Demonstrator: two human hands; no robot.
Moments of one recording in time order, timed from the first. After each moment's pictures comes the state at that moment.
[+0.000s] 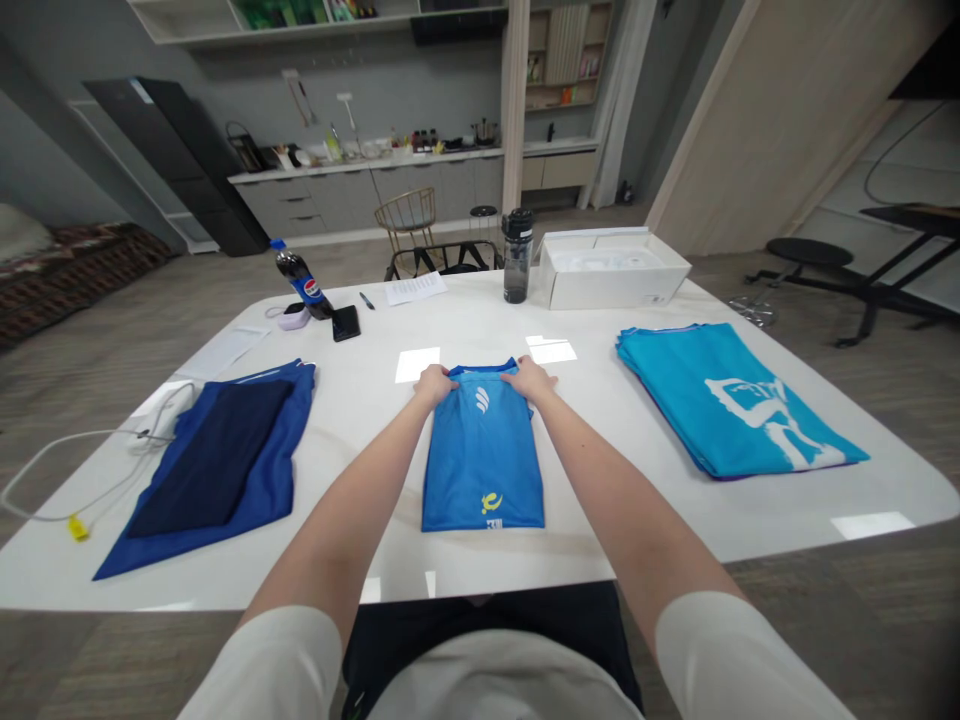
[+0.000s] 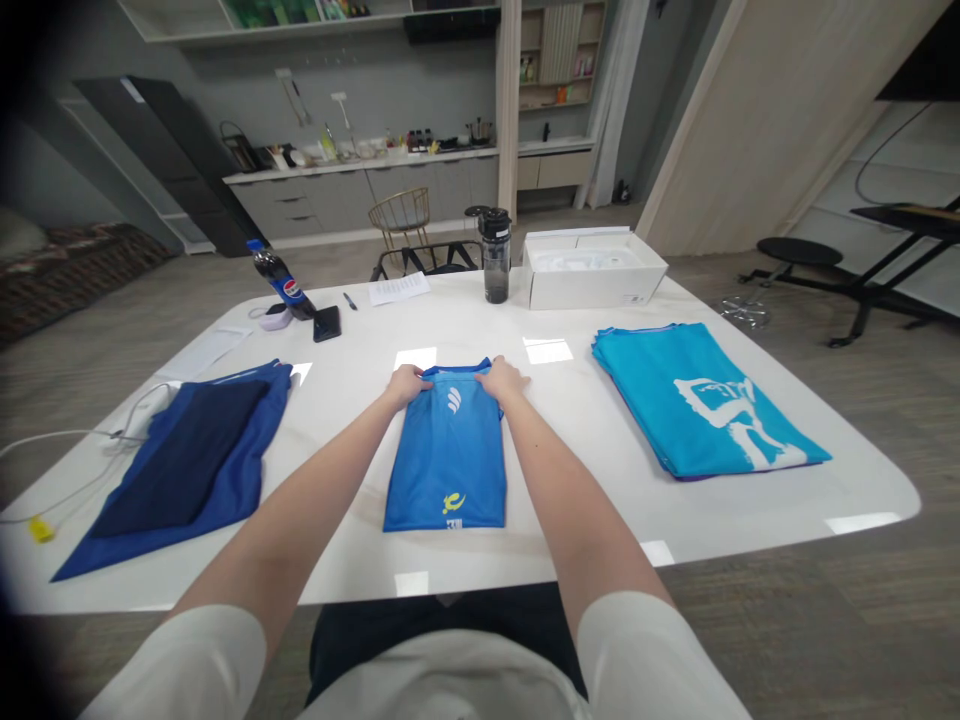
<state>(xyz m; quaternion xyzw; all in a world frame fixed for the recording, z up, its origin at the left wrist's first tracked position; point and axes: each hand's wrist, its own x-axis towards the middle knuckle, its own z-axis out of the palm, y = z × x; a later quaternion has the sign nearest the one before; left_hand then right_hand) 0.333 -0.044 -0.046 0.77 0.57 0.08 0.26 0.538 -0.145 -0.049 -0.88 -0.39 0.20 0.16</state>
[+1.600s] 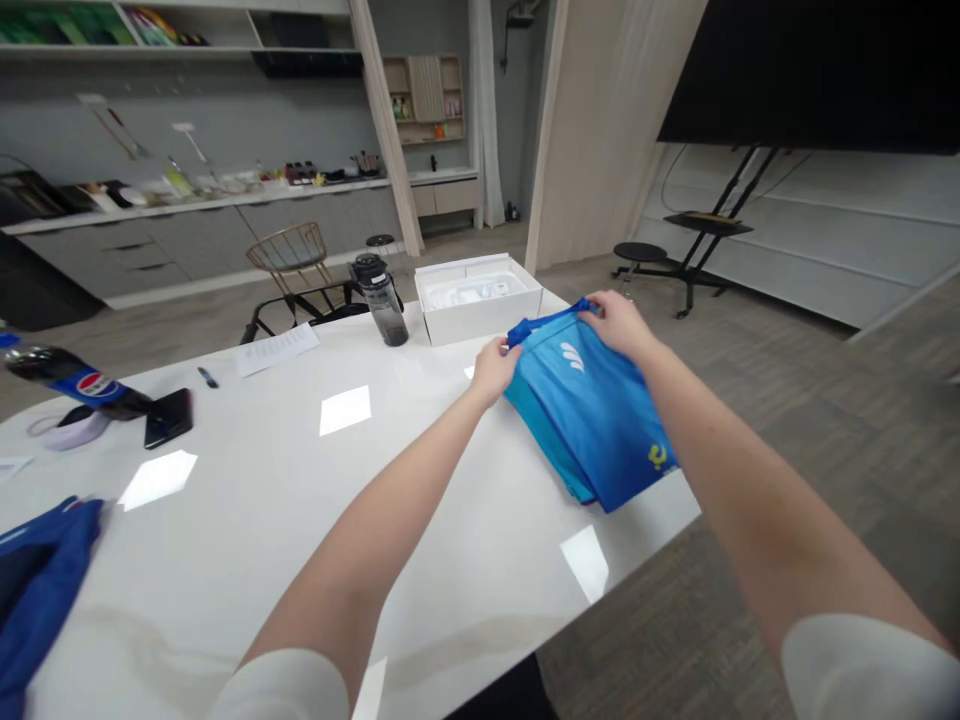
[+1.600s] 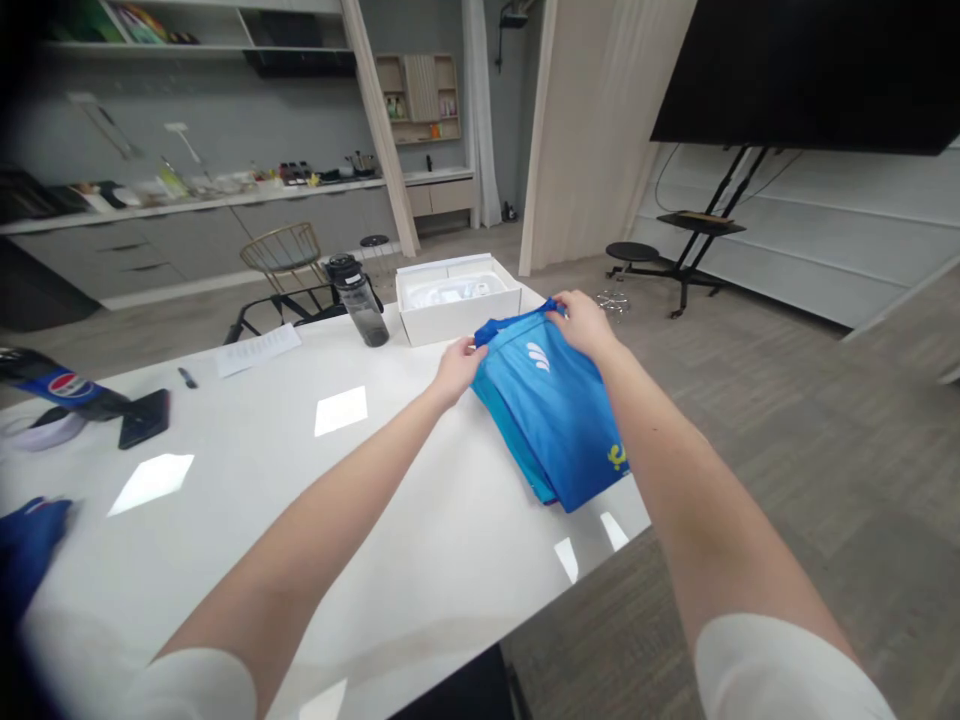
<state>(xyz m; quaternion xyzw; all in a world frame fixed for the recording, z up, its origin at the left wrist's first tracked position) 0.683 -0.198 0.040 0.75 0.28 0.27 0.53 0.890 -0.349 0.091 -0.87 -0.42 -0.11 0.24</state>
